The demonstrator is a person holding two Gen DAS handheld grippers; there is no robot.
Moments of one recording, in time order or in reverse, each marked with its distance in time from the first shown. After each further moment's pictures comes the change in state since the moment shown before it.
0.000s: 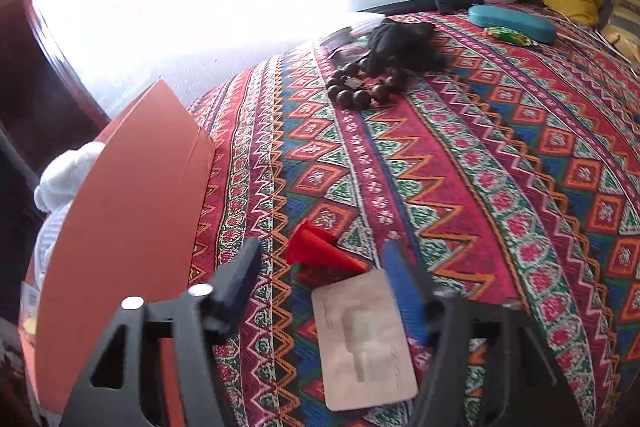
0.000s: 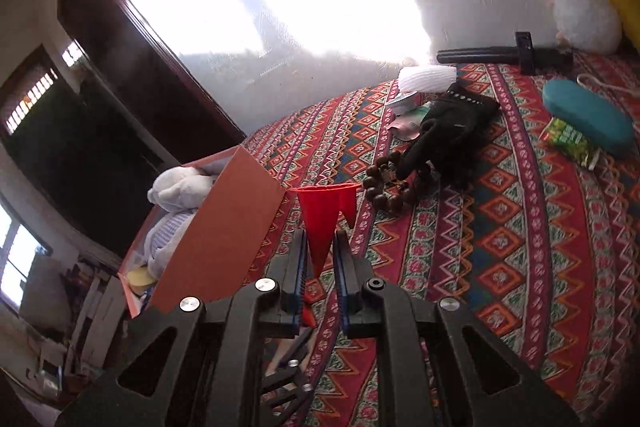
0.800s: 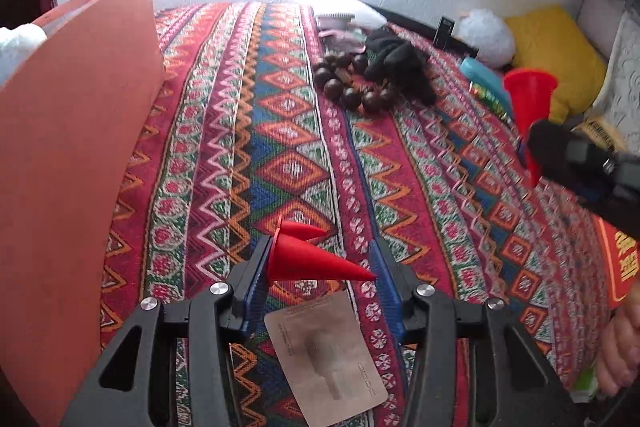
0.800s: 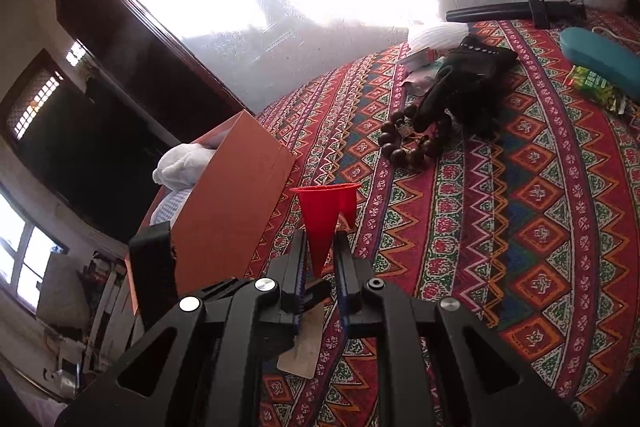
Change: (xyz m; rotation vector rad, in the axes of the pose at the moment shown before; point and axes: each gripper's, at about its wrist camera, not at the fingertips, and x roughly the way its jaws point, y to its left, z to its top) left arm 0.004 0.063 0.018 -0.324 0.078 -0.471; right arm 0.032 0.002 -0.021 -0.013 0.061 0.014
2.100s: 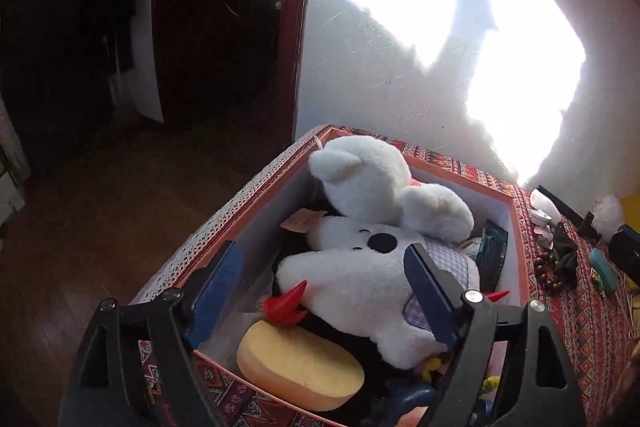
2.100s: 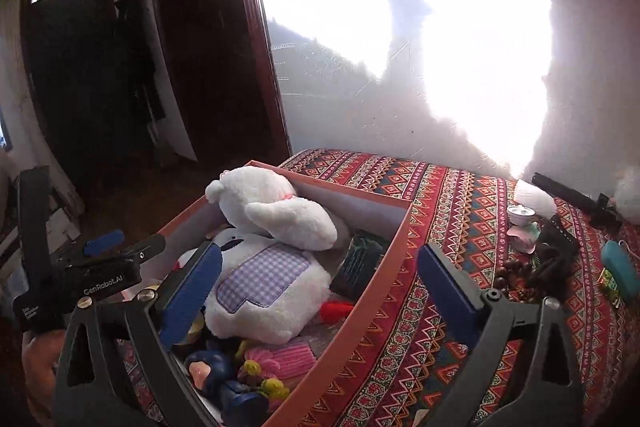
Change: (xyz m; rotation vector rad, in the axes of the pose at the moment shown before) left arm -0.222 0.252 0.009 -0.320 -0.351 0.463; right arm 0.087 0.268 0.026 -0.449 -0.126 -0.189
